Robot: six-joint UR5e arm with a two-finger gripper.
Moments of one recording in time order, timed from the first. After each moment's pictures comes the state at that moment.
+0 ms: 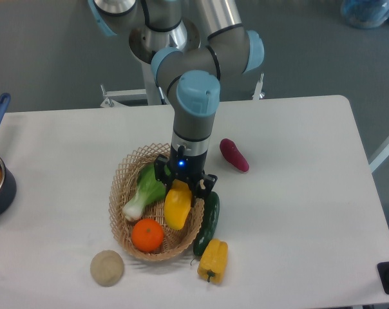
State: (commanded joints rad) arm 2.40 -1.86 -1.92 -0.76 1.33 0.81
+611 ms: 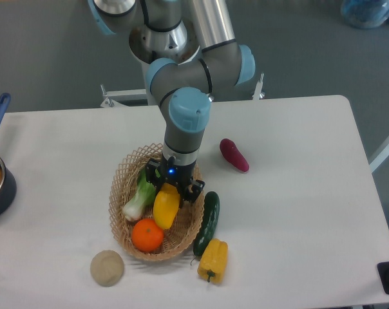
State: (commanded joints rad) arm 2.38 -1.91 -1.92 -0.76 1.33 0.81
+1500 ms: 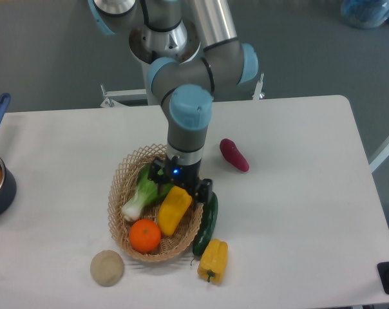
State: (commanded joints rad) arm 2.45 -1.83 -1.75 -0.76 1.40 0.81
